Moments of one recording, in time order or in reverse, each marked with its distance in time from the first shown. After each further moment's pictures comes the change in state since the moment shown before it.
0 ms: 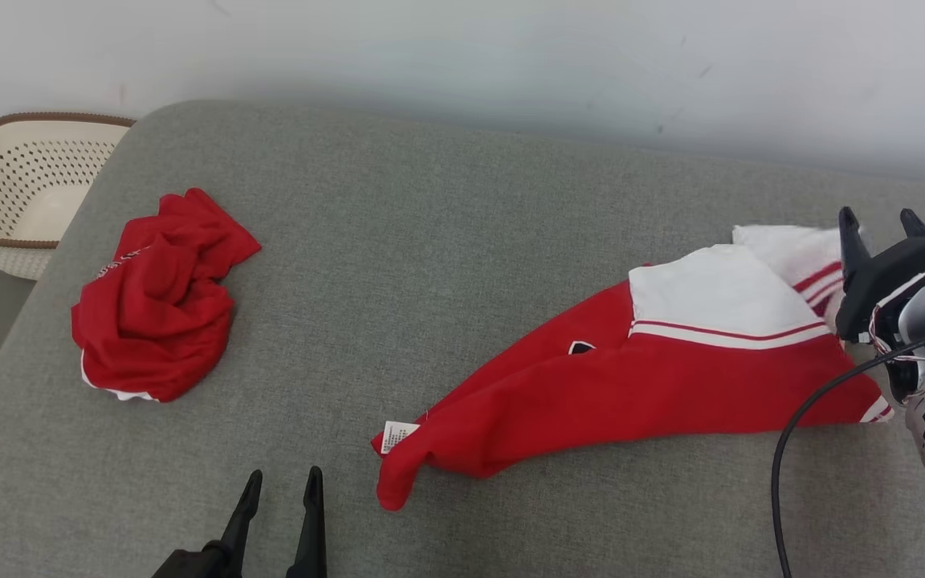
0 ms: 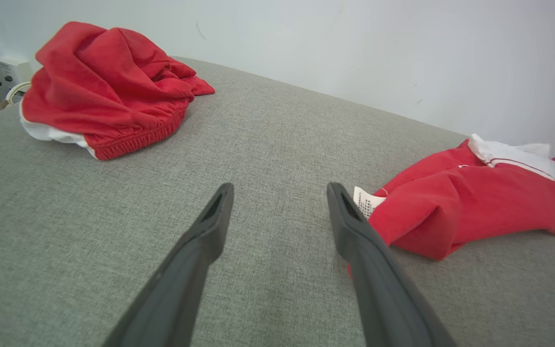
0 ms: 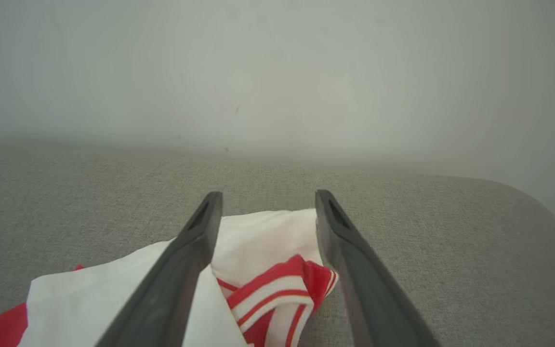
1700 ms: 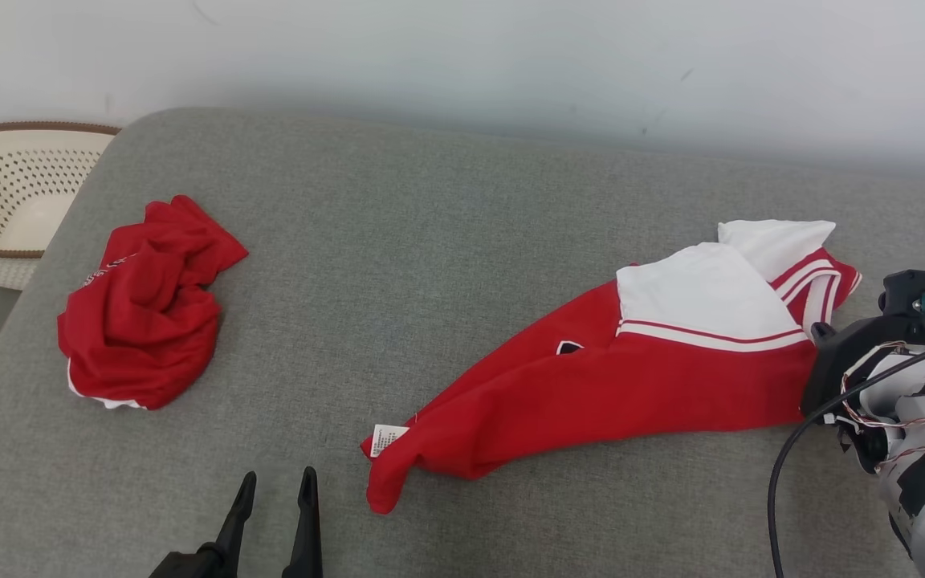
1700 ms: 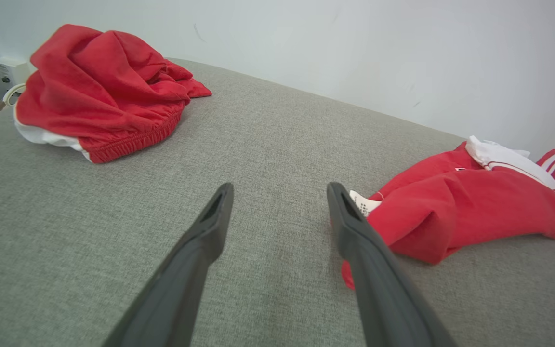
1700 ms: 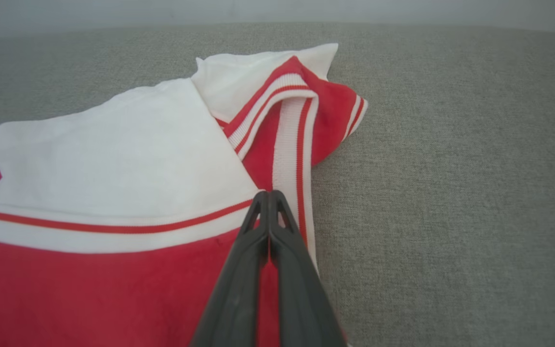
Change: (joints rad) left arm 0.008 0.000 0.006 -0.008 -0.006 0.012 0.000; right arm 0.121 -0.001 0.288 0.003 0.354 0.000 0.162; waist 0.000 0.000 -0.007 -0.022
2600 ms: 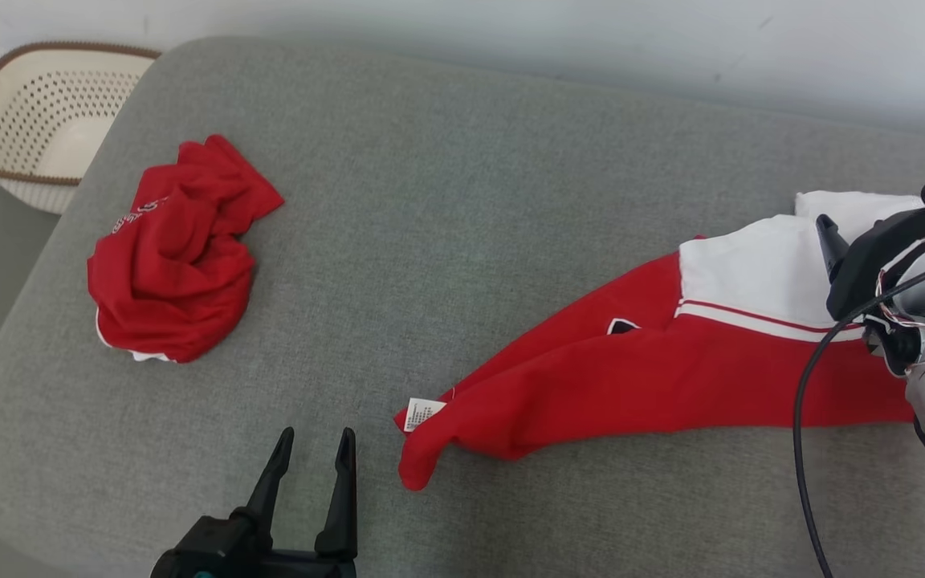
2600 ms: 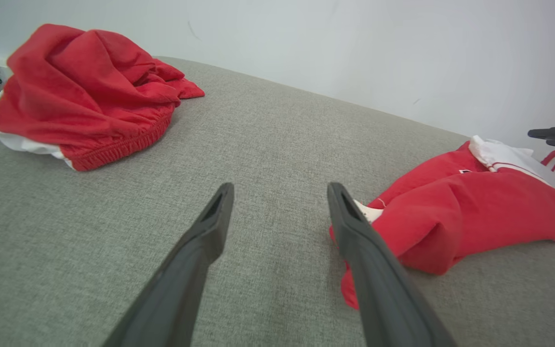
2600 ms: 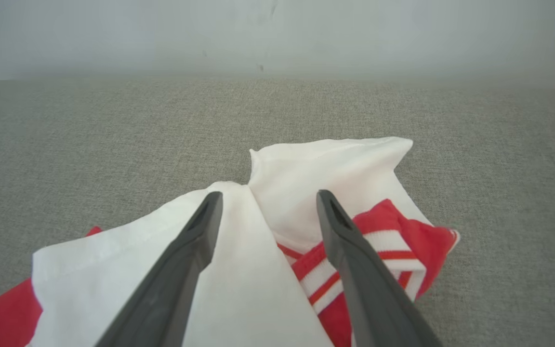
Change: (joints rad) left arm -0.061 0.000 -0.071 -0.043 -0.001 -0.002 0.000; right arm -0.205 -0.026 0.074 0.048 0.077 0.000 0.023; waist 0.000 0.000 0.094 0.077
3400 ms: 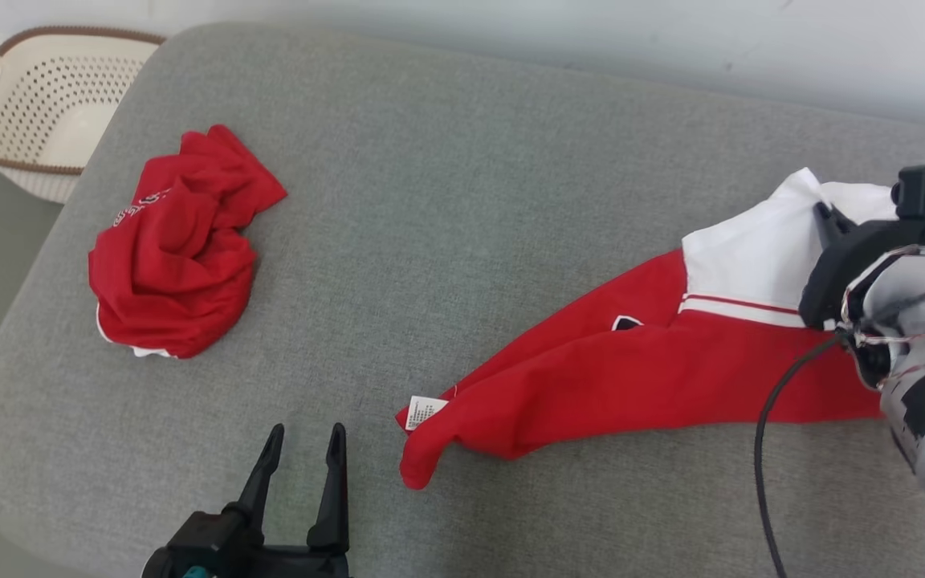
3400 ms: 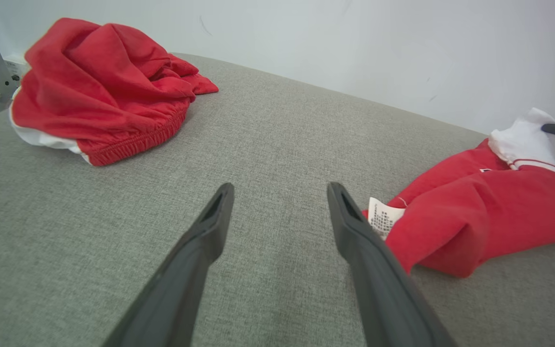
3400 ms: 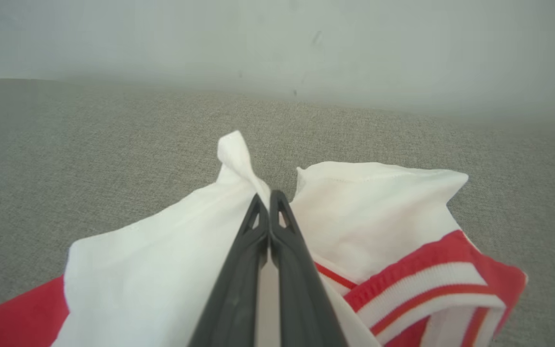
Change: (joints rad) left arm -0.016 0.000 0.002 0.011 0.000 0.018 0.000; right arm 0.016 0.013 0.084 -0.042 0.007 0.000 -0.118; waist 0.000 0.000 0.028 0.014
